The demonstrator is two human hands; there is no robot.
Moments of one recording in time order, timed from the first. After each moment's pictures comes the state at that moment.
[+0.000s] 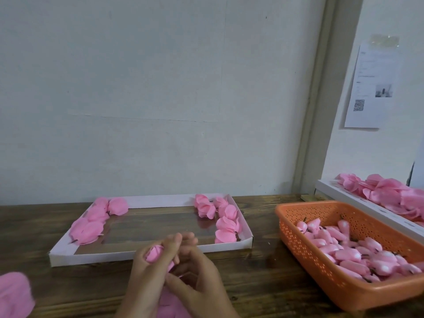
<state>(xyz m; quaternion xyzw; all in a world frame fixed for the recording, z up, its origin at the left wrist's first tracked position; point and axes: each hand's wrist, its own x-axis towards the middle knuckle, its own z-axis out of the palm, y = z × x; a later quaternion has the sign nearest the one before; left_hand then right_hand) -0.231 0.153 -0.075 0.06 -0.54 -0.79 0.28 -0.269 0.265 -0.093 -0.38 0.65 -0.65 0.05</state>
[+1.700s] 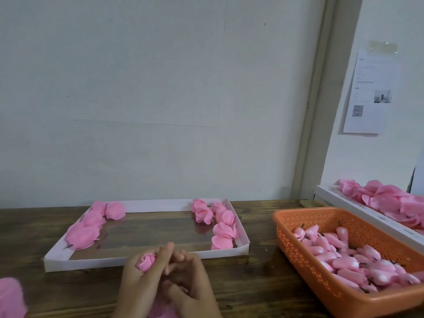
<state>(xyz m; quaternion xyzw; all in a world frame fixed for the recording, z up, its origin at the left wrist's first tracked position) -0.234 0.140 -0.085 0.08 -0.66 -0.67 0.35 -0.271 0.278 -0.105 -0.37 0.66 -0.64 0.11</state>
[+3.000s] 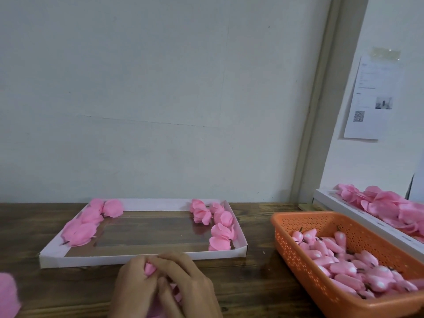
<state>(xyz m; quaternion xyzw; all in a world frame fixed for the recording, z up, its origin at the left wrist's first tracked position) -0.246 0.119 -0.104 0.23 -0.79 -0.50 0.27 -0.261 0.267 -0.091 -0.45 0.75 -0.45 -0.18</state>
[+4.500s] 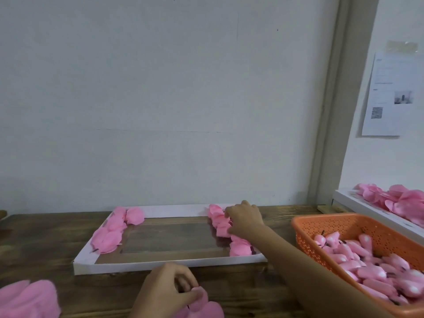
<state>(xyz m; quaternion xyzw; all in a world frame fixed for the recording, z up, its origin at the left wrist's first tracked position) -0.228 0.113 -0.073 0.11 -0.91 -0.40 0.10 -0.451 0.258 -0.027 -0.31 0.94 0.07 -0.13</state>
